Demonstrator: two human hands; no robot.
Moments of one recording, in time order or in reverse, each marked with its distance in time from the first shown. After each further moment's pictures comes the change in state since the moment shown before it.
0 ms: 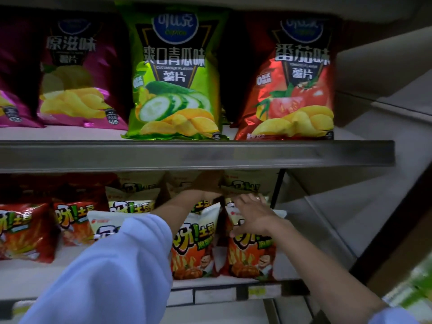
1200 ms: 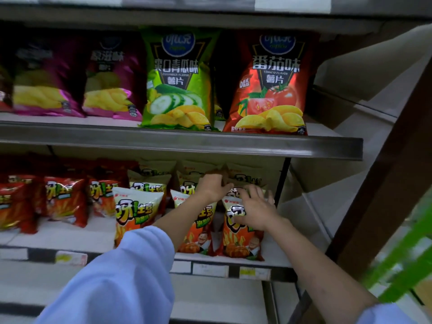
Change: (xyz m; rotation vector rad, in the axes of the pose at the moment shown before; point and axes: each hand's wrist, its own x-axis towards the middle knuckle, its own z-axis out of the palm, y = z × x) left_hand -0.116 0.083 0.011 0.027 0.405 0.069; right_hand -0.053 0.004 -0.002 0.048 0.109 -0.001
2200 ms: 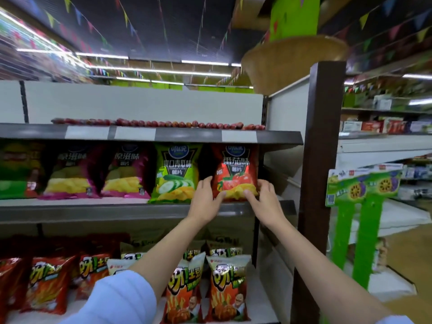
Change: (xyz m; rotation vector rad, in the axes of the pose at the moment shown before) left_hand -0.092 0.088 -0.147 -0.338 0.434 0.328; right_hand -0.104 -0.022 -0.176 0.578 0.726 0.149
